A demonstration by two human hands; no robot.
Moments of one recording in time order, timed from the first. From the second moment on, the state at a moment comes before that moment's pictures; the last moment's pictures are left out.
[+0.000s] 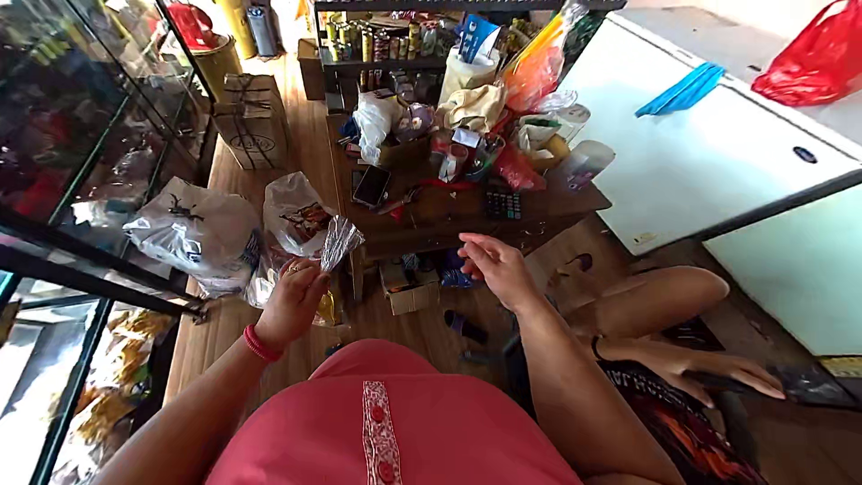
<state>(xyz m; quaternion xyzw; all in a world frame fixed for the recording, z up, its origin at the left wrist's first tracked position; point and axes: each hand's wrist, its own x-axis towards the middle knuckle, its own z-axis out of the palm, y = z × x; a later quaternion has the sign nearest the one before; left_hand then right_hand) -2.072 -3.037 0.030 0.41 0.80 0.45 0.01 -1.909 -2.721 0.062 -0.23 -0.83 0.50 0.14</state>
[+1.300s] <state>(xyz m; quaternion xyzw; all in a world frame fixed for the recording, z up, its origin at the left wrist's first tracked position) -2.397 -2.870 -0.044 0.43 0.77 0.45 0.10 -2.328 -2.696 -0.038 0.06 -0.83 0.54 0.10</state>
